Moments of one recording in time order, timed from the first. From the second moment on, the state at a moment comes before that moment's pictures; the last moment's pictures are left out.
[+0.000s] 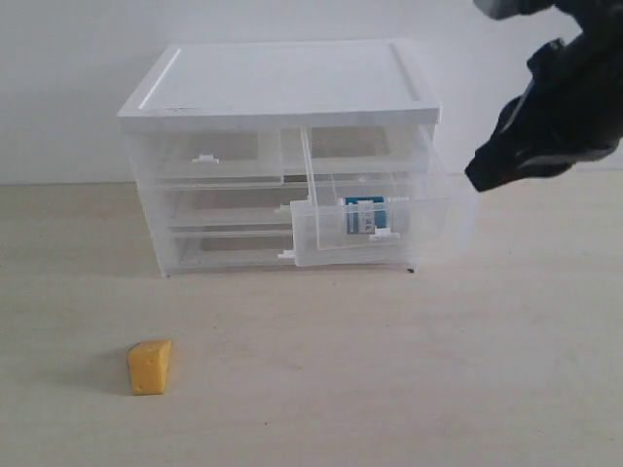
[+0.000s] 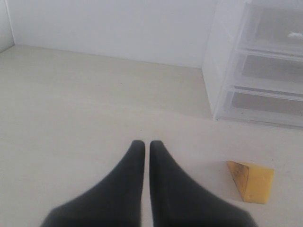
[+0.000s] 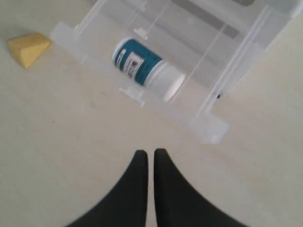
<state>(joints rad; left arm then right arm) 0.07 0.00 0.00 0.03 0.31 -0.11 0.28 1.35 -1.20 0.42 0.93 -0.64</state>
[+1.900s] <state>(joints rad) 0.07 0.00 0.00 0.03 0.31 -0.11 0.55 1.62 -1.14 0.04 0.36 -0.30</state>
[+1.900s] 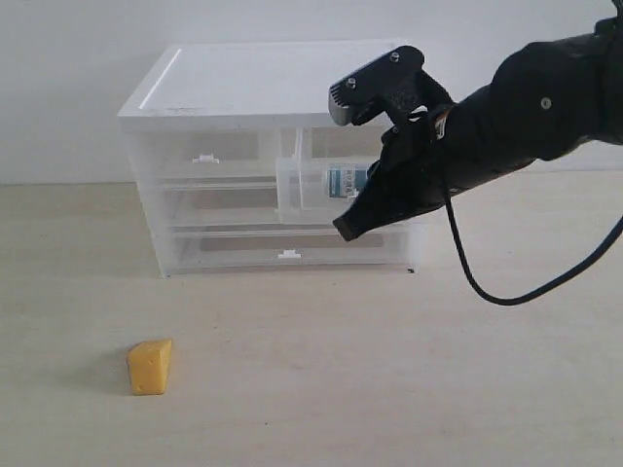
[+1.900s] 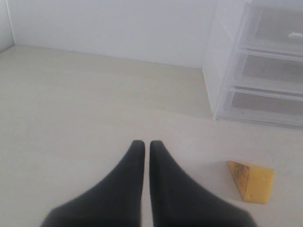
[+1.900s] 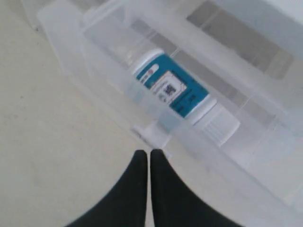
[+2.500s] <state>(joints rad) 0.07 0.00 0.00 0.03 0.31 -0.11 0.46 1.66 -1.22 0.01 0.46 -0.34</state>
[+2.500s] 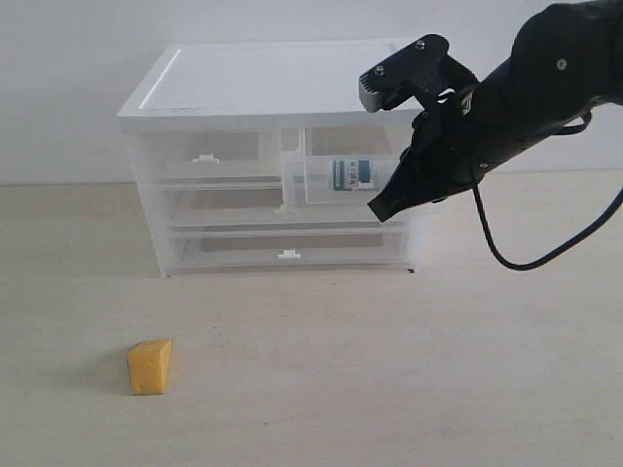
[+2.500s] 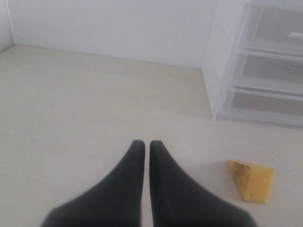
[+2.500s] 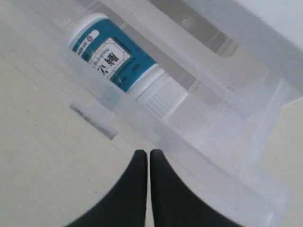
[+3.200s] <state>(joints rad) 0.07 0.00 0.00 0.03 0.31 -0.11 0.46 1.69 -1.26 0.29 0.43 -0.49</state>
